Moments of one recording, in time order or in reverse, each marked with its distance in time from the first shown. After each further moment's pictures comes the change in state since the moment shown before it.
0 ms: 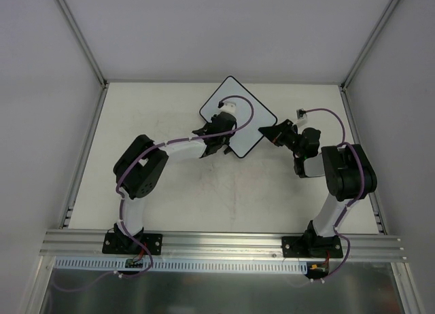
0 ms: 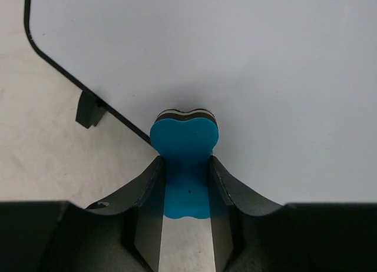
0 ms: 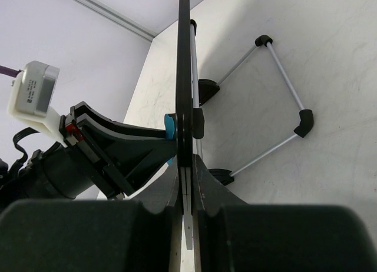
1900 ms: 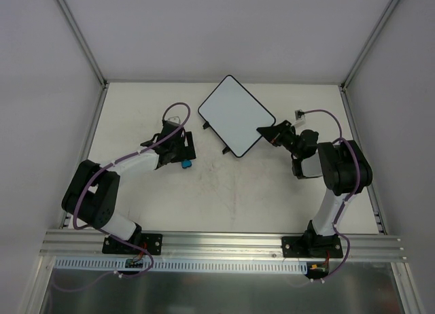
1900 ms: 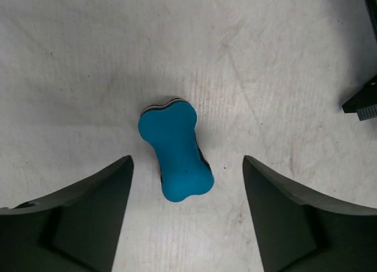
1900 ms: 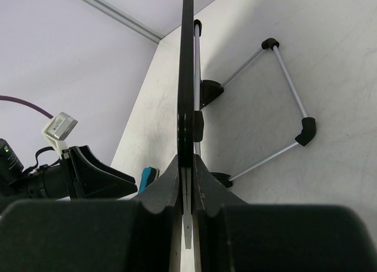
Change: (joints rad) left arm 0.307 -0.460 -0.480 -0.210 0.283 -0.293; right arm 0.015 0.073 0.001 0.113 0.000 0.017
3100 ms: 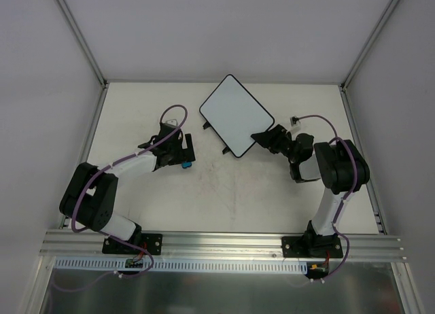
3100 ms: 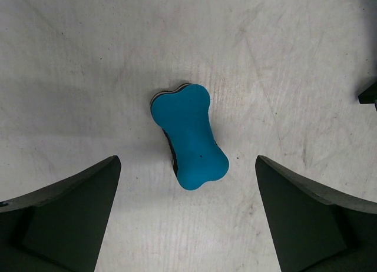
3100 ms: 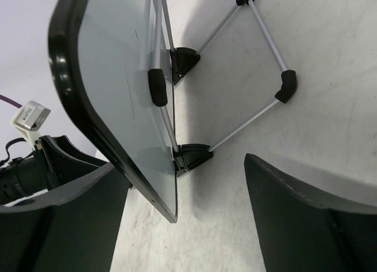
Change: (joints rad) left arm 0.019 -0.024 -0.035 -0.014 0.018 -0.006; right arm 0.028 0.021 -0.039 -0.060 0.024 -0.035
